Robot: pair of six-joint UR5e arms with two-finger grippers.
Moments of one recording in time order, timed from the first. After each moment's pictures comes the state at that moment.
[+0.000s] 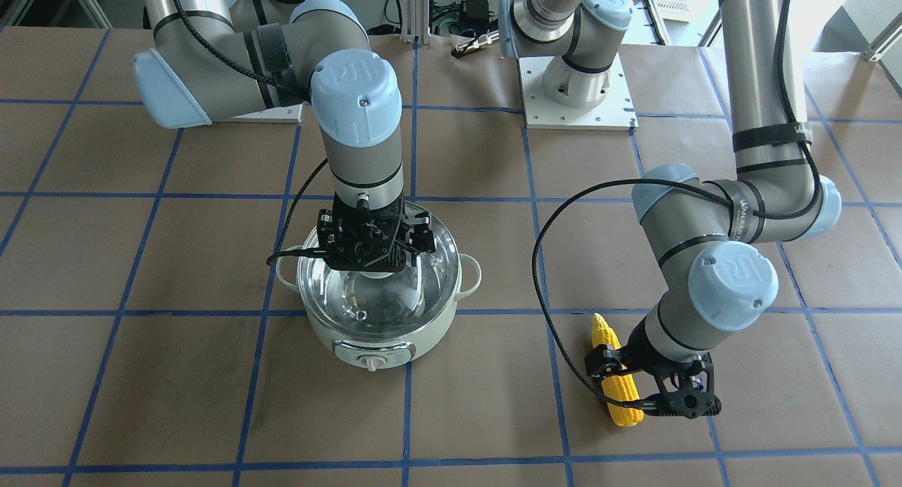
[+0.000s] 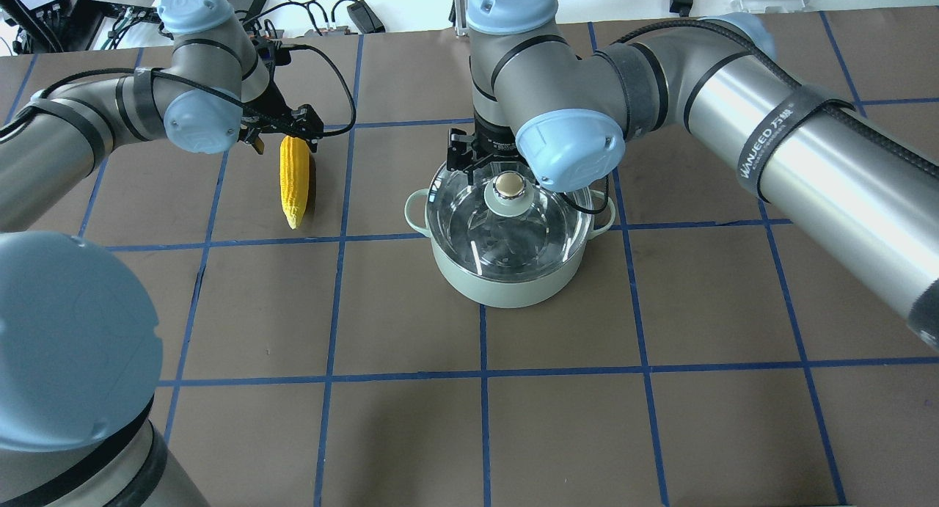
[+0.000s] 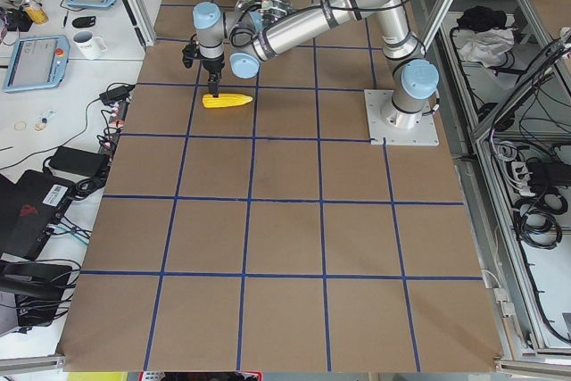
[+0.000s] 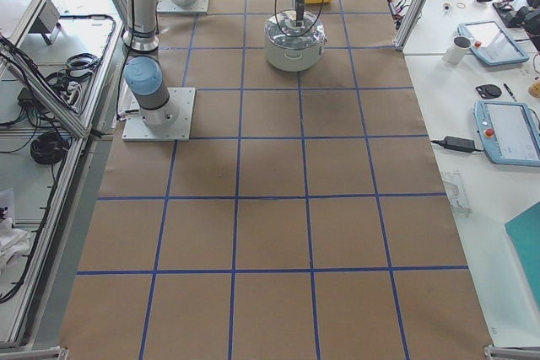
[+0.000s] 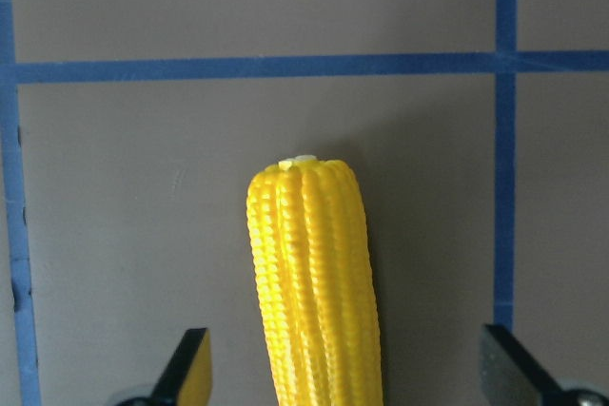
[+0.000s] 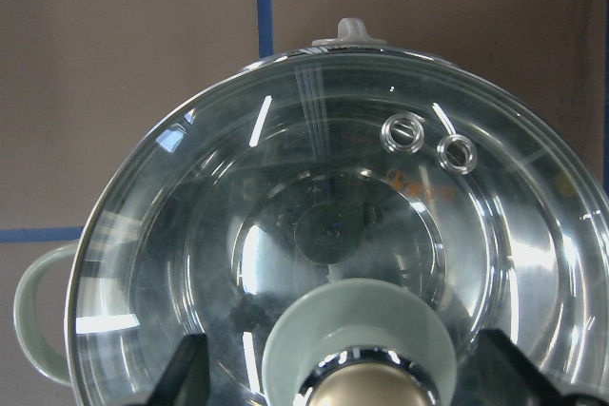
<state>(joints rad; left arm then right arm) -1.46 -2.12 -1.53 -1.00 1.58 0.11 1.91 -1.24 1.55 -1.94 -1.57 0.38</state>
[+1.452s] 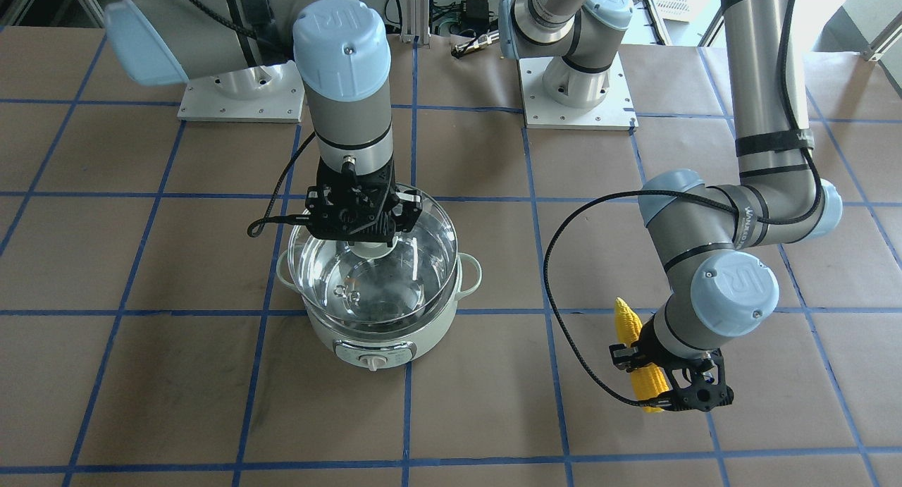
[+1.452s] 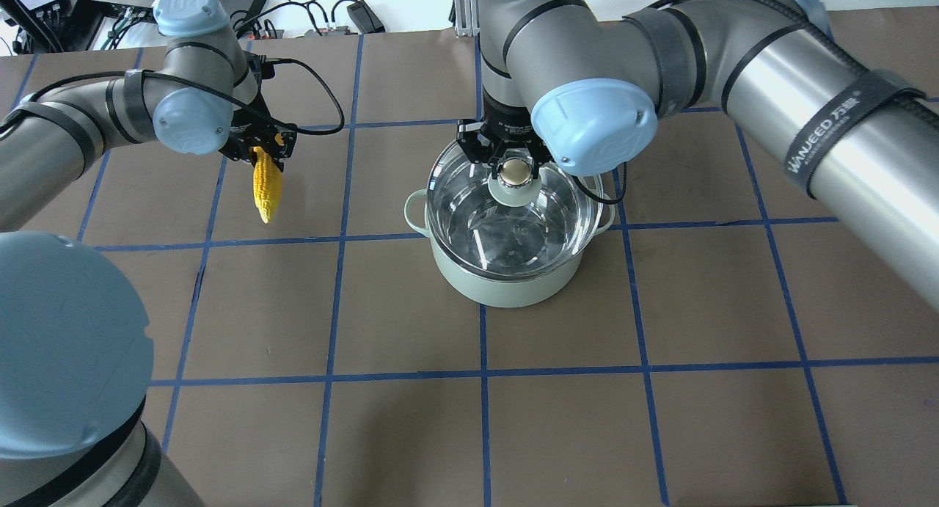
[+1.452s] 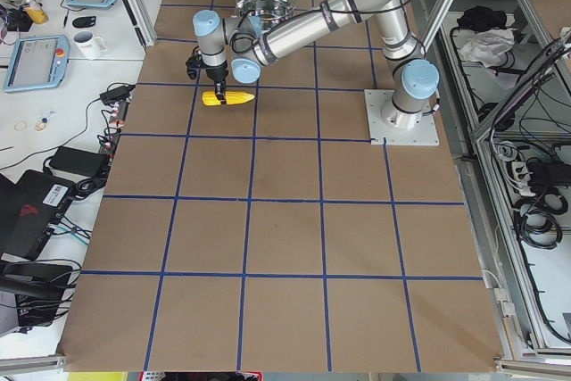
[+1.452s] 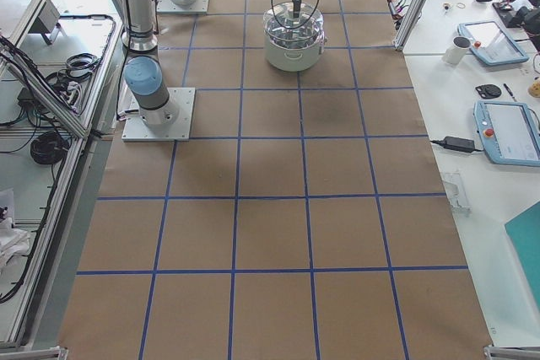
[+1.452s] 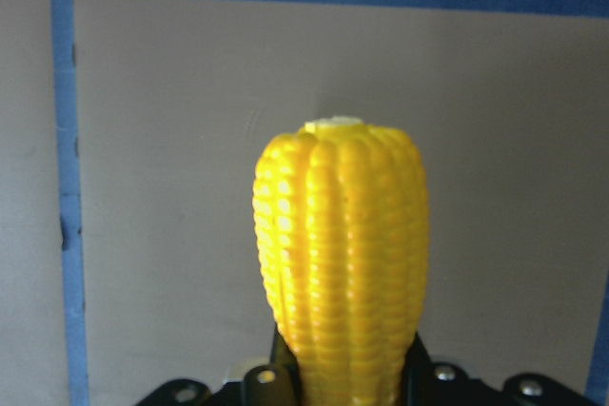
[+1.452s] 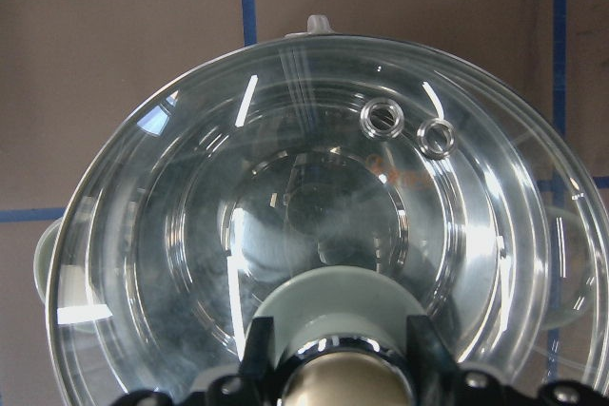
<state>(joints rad) -1.44 -2.11 -1.54 -1.08 1.68 0.04 1.90 -1.31 1.52 -1.83 -1.59 0.37</state>
